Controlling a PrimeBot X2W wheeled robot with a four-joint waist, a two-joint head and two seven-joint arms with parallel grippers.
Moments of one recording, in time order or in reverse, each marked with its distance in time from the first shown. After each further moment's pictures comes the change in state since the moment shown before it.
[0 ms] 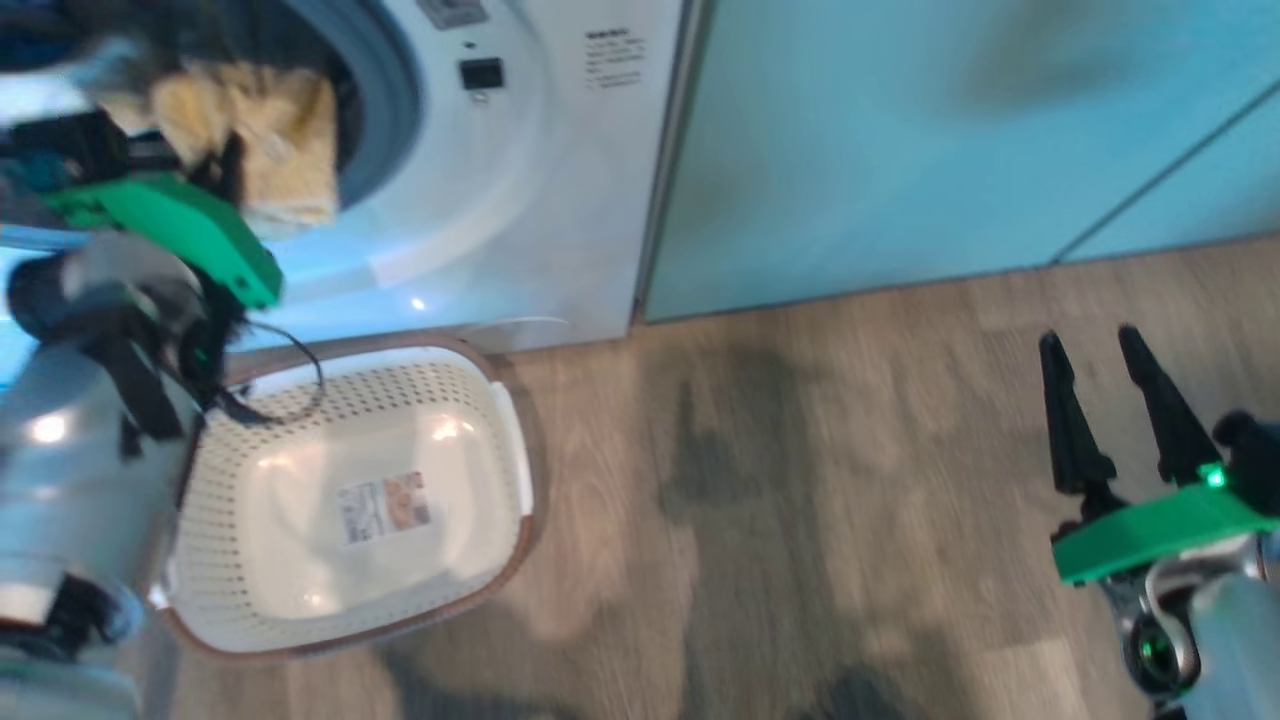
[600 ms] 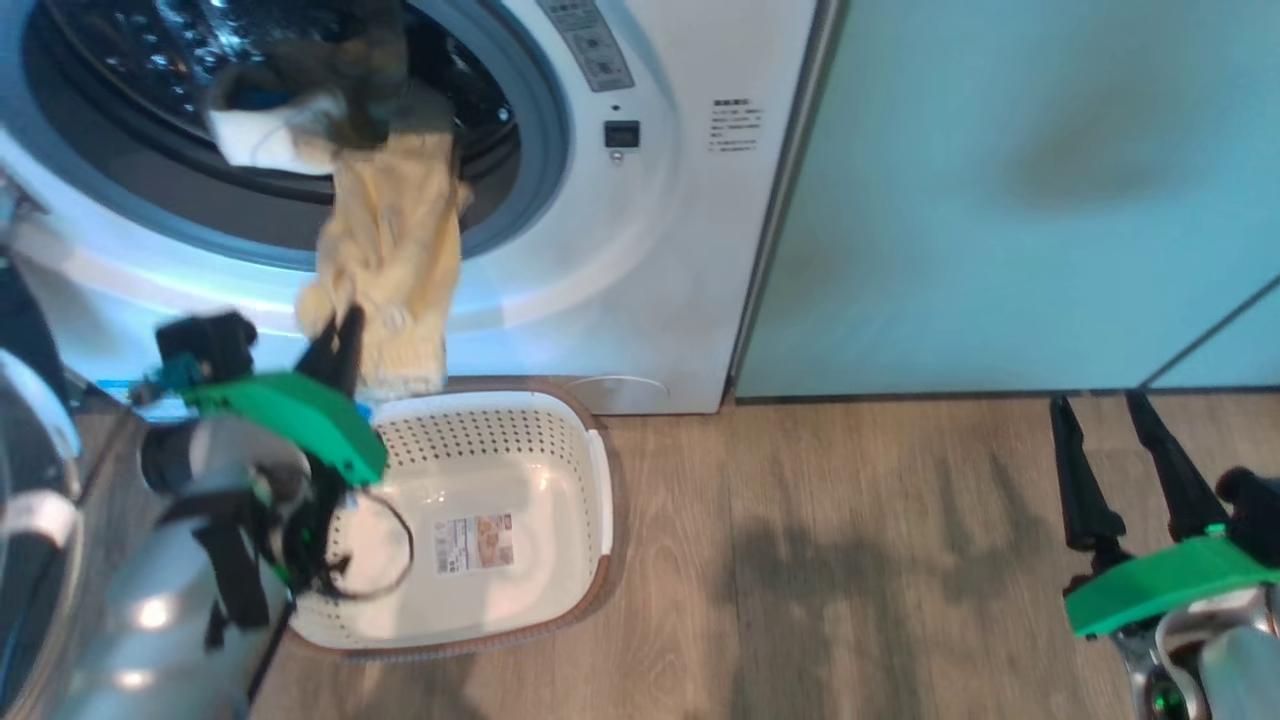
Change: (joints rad) left arm 0.364 -0.039 -0.025 -0.312 -0.035 0.064 -0.088; right arm 0.084 -0.026 -0.008 0.015 0.003 0.000 0.000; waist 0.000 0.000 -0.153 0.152
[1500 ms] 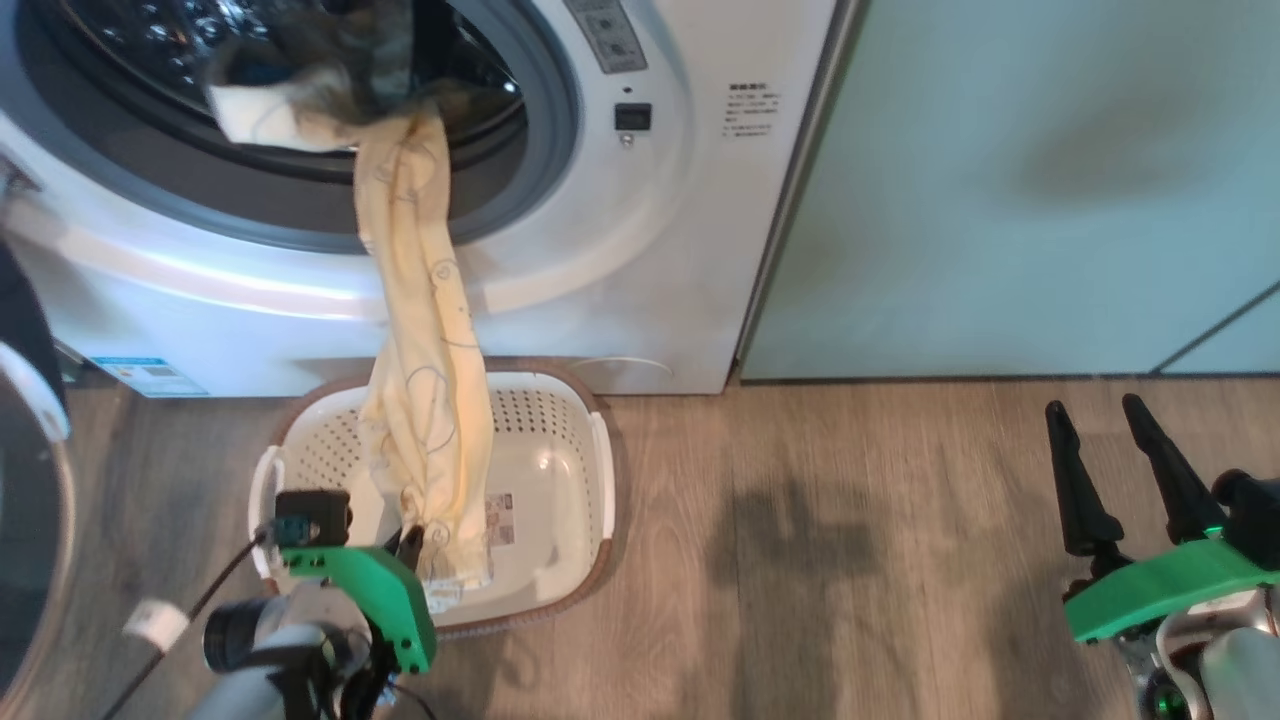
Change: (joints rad) left arm 0.196 -0.070 -0.140 0.112 0.014 0.045 0.091; right arm 0.010 -0.020 0.018 -0.002 0.005 0.000 0.000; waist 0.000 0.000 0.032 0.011
